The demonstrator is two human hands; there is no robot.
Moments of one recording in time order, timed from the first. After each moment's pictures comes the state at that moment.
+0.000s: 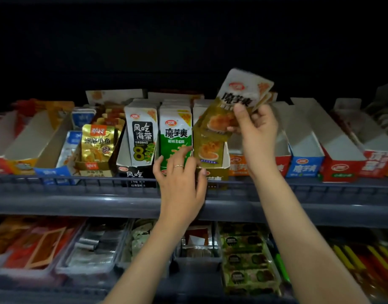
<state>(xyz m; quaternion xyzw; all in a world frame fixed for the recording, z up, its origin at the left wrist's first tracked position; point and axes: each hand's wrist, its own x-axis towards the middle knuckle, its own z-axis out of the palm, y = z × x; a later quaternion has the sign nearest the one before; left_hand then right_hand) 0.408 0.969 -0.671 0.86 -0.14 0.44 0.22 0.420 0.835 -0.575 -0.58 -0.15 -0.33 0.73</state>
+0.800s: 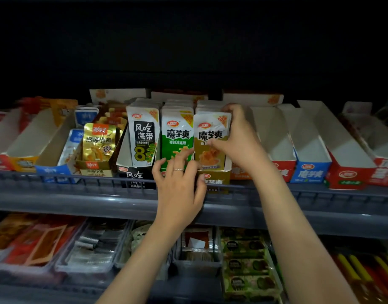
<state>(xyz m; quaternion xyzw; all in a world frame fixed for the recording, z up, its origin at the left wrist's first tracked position) 0.409 0.975 -0.672 0.86 -0.16 0.44 0.18 0.451 0.830 -0.582 -0.89 -0.11 -0.27 0.34</state>
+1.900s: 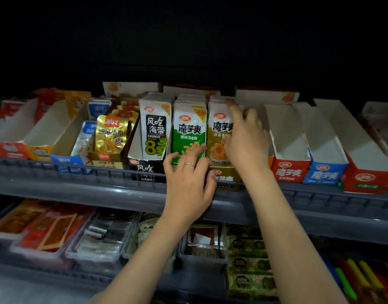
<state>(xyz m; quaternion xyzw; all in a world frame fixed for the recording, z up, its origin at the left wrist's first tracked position) 0.409 0.978 -0.671 0.86 -0.18 0.44 0.17 0.446 0.853 -0.590 -0.93 -0.03 -0.33 0.13</state>
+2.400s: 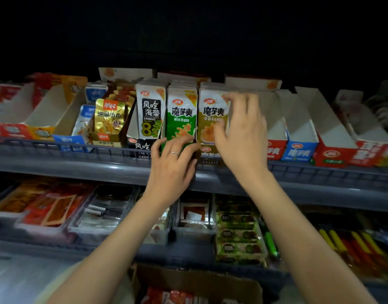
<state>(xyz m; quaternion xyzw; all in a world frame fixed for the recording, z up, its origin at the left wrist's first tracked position) 0.377 1.002 -0.671 0.85 -0.24 0.45 0.13 0.374 0.851 -0.593 -0.85 -0.10 -0.49 0.18</state>
